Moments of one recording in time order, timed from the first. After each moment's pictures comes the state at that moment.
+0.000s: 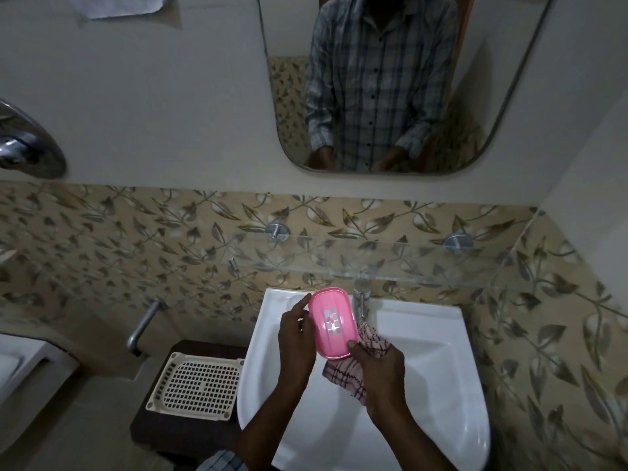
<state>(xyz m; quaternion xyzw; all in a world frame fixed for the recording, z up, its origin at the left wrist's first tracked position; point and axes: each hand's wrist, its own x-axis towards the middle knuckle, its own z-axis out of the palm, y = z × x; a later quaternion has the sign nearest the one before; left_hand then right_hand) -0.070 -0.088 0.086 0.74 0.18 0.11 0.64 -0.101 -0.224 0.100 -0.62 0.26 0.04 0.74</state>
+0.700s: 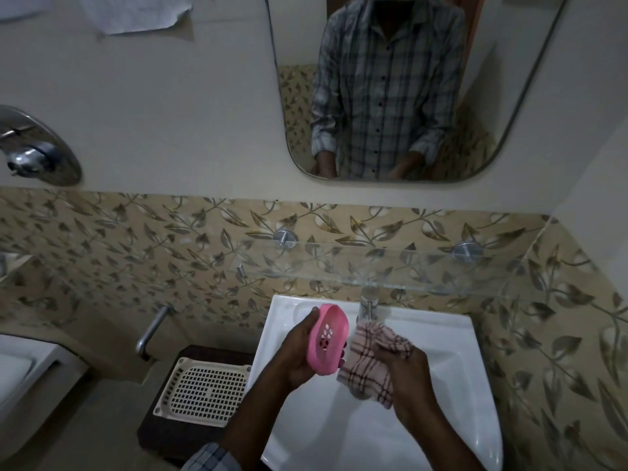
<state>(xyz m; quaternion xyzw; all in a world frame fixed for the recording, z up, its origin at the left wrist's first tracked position) -0.057 -0.062 0.105 0.44 0.23 -0.27 0.83 -0.092 -0.251 0.112 -0.53 0.19 0.11 0.82</state>
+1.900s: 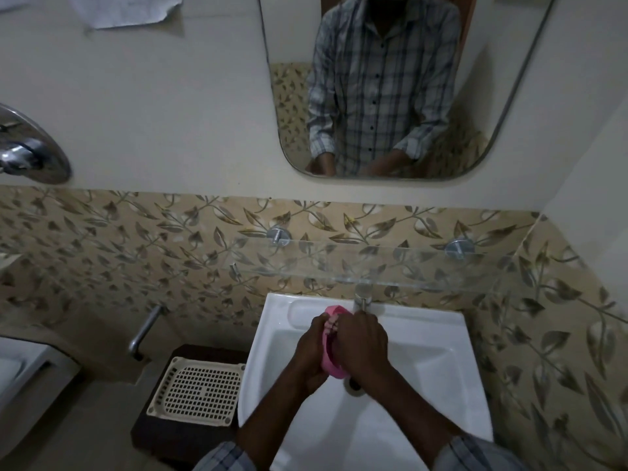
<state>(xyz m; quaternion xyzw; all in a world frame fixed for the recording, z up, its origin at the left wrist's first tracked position) -0.060 -0.098 0.101 0.45 0.24 -0.19 0.84 -0.055 -0.201 0.140 -0.99 -0.08 0.01 0.12</state>
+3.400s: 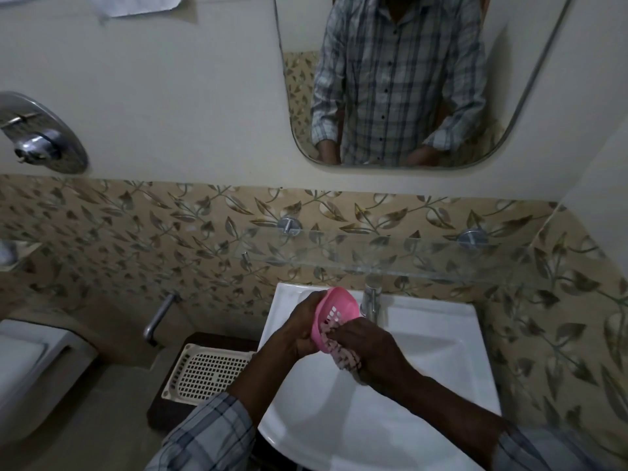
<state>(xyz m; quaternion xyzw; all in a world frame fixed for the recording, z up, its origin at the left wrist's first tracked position) -0.034 -0.063 0.107 0.41 0.23 -0.29 0.83 -0.060 -0.244 0.077 -0.82 -0.44 -0.18 0.31</state>
